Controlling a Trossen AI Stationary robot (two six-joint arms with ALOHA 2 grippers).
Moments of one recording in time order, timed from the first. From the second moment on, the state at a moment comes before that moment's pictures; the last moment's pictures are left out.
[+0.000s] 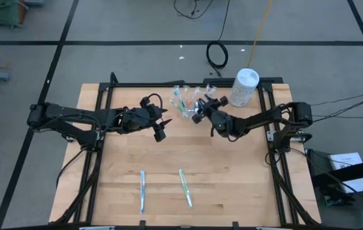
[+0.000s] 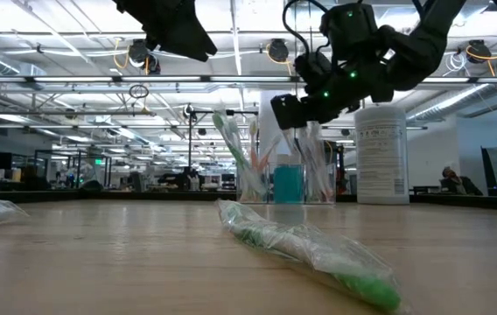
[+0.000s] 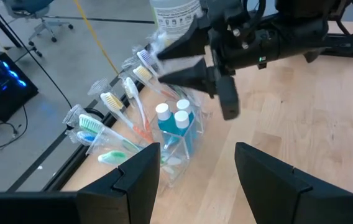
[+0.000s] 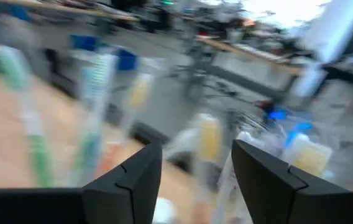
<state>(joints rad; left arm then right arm) -0.02 1.26 0.99 -0.23 -0.47 -0.08 -0.13 1.70 0.72 0.82 0.94 -0.10</state>
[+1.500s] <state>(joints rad) -0.08 1.26 0.99 -0.27 -0.39 -0.43 0.06 1.40 0.72 0.24 0.37 0.18</state>
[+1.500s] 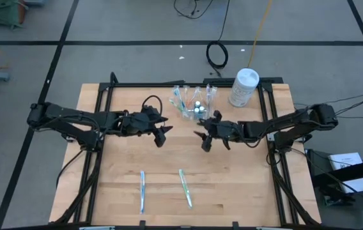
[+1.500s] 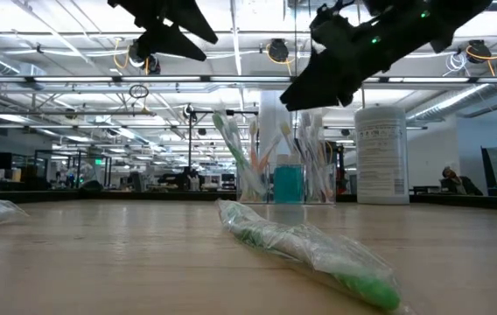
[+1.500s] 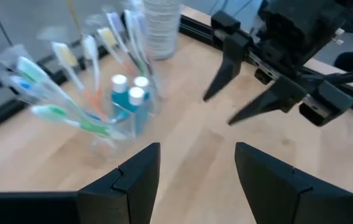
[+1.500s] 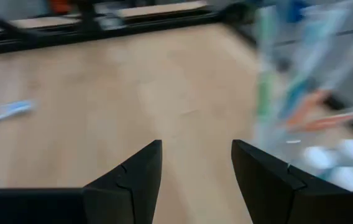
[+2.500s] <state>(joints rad) -0.53 1.33 0.99 -0.59 -0.39 -1.11 0.16 1.38 0.72 0.16 0.23 0.25</state>
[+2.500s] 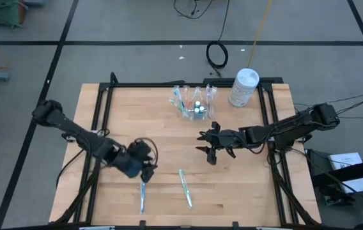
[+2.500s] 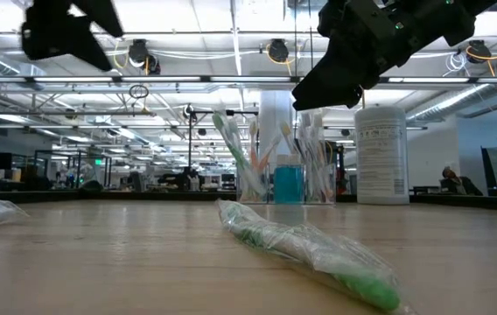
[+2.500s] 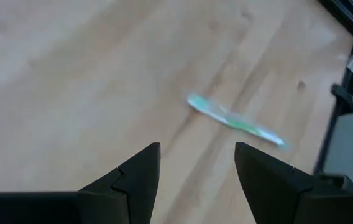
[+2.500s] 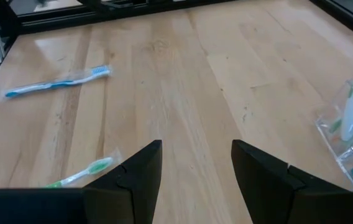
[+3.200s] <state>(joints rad) -0.74 1.64 0.99 -0.57 -0.28 -1.65 0.16 1.38 0.72 0.15 0.23 0.15</state>
